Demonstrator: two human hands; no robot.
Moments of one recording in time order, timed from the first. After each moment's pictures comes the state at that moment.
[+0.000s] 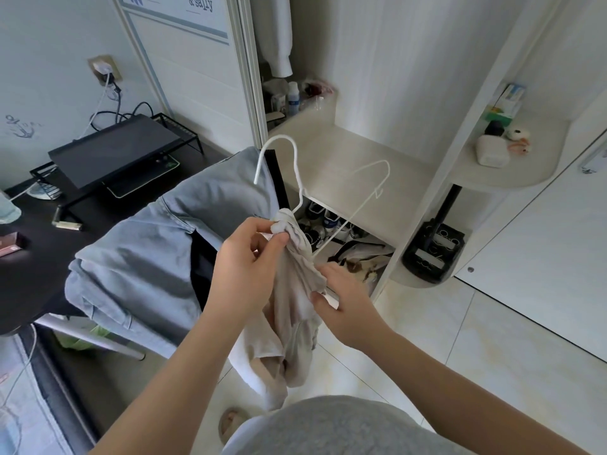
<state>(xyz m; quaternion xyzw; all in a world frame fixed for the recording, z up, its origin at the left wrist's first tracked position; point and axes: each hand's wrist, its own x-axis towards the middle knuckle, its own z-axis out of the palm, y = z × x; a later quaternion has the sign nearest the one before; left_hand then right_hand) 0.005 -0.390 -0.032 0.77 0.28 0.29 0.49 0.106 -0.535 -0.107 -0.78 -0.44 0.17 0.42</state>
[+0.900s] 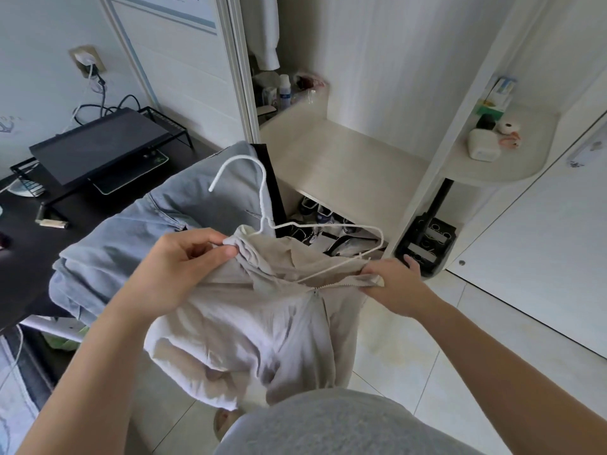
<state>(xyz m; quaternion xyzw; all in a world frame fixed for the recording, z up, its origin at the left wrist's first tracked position) -0.041 -0.329 -0.012 0.81 0.22 0.14 0.53 0.198 -0.583 -0.130 -0.90 -0.39 0.16 0.15</state>
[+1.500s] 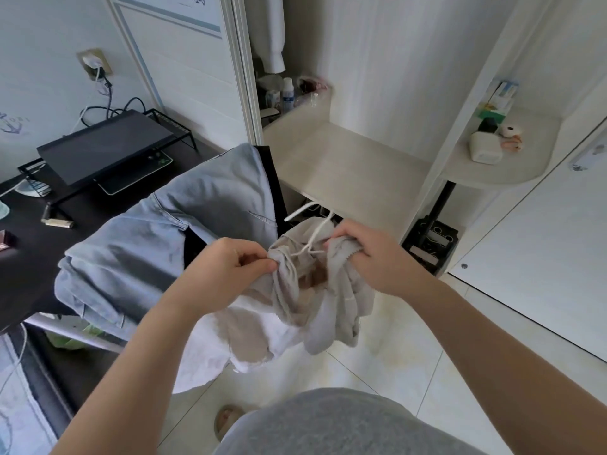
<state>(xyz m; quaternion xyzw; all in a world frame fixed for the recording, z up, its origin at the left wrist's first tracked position) -0.012 -0.350 -0.034 0.88 0.21 0.06 0.43 0.169 -0.548 -0.046 -0.77 -0.47 0.18 0.38</state>
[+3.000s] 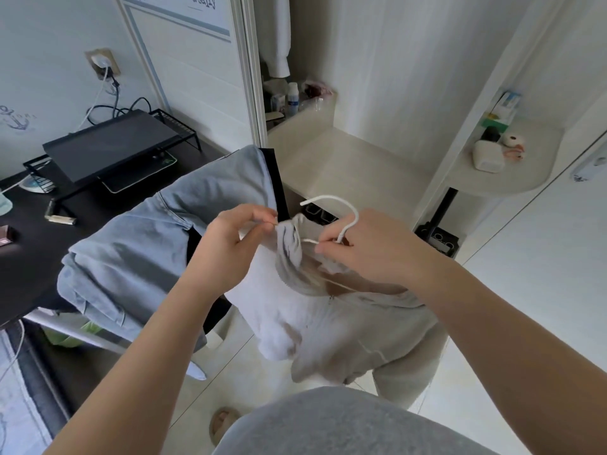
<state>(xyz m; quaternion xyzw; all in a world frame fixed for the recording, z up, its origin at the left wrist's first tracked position) 0.006 -0.346 -0.029 0.84 0.19 0.24 0.44 0.154 -0.524 0.015 -0.82 -0.53 0.14 0.17</state>
